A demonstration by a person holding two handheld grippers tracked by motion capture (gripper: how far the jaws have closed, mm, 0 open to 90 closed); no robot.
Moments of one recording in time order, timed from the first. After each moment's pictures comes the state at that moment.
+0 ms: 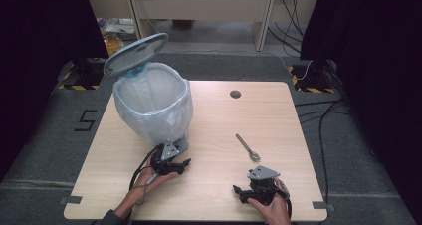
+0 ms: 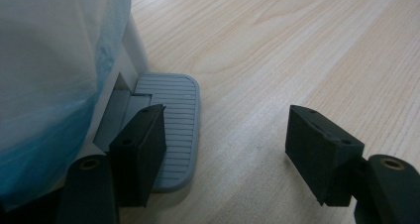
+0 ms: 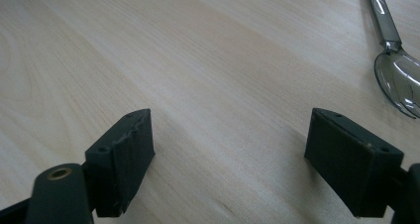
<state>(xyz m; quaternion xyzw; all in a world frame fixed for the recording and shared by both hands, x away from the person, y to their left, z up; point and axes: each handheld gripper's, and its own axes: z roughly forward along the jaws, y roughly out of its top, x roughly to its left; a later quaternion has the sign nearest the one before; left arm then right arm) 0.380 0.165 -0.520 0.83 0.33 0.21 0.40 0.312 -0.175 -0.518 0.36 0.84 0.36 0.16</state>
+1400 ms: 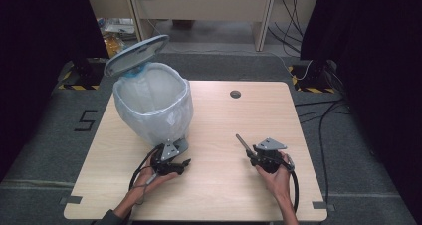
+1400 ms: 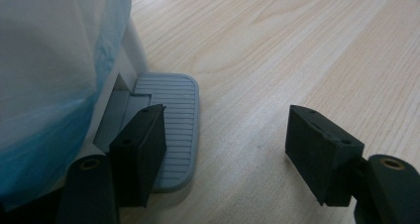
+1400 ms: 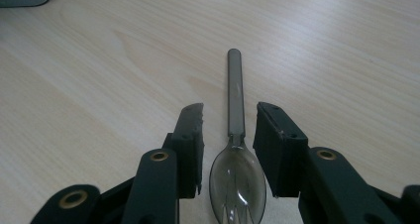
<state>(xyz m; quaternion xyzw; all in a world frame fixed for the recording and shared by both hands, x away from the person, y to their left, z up) 0.380 0.165 -0.521 0.83 0.33 0.21 0.40 0.389 -0.195 -0.496 0.41 0.81 0.37 0.23</state>
